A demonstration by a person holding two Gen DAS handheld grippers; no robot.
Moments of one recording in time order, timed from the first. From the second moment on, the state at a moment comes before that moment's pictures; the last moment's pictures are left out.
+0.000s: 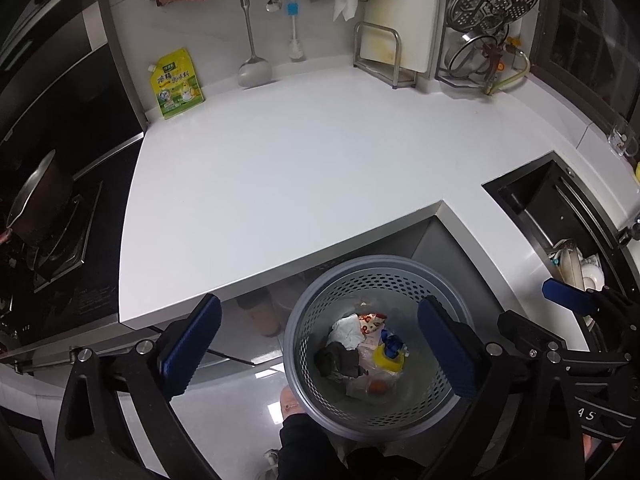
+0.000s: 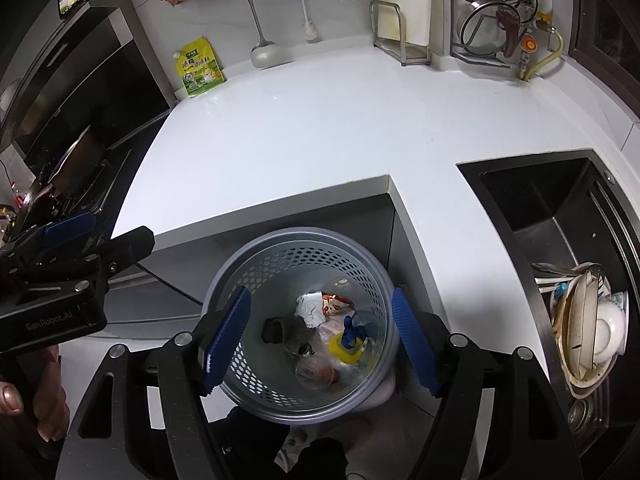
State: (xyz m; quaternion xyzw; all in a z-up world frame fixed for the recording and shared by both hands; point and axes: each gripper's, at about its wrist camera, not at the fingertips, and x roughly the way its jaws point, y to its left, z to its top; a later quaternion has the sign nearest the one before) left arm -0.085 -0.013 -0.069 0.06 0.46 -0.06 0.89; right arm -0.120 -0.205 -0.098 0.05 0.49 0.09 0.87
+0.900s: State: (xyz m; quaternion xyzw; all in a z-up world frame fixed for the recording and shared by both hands) left arm -0.079 -0.019 -0.057 0.07 0.45 -0.04 0.89; right arm -0.113 -0.211 -0.088 0.05 0.48 0.07 0.87
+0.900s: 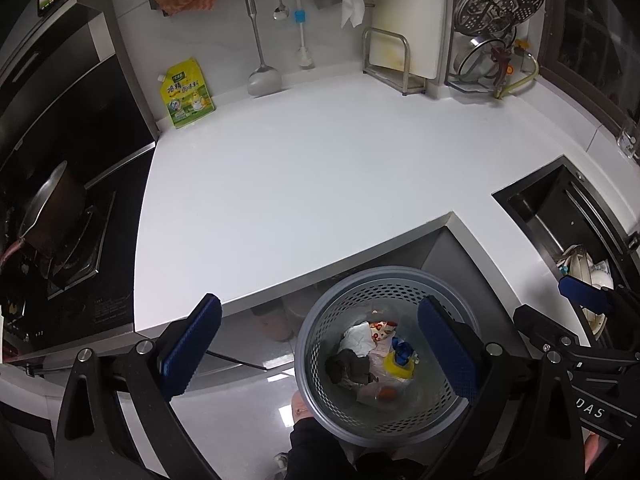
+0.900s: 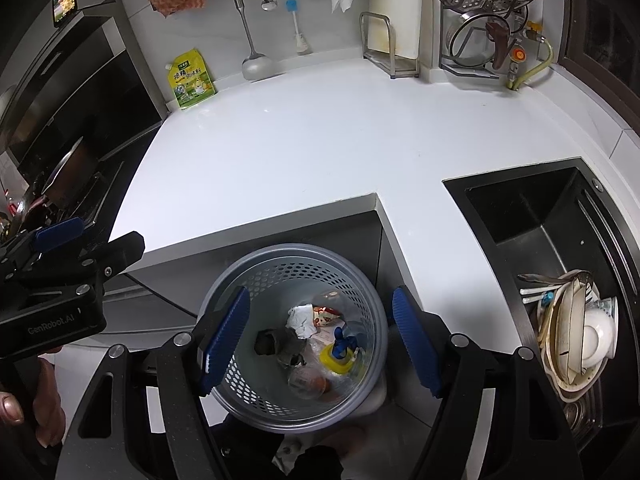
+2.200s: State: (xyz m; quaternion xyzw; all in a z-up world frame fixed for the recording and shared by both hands) left arm -0.063 -0.028 -0.063 0.07 0.46 -0.04 0.88; right arm -0.099 -0.214 -0.090 0.04 0.48 0.07 0.87
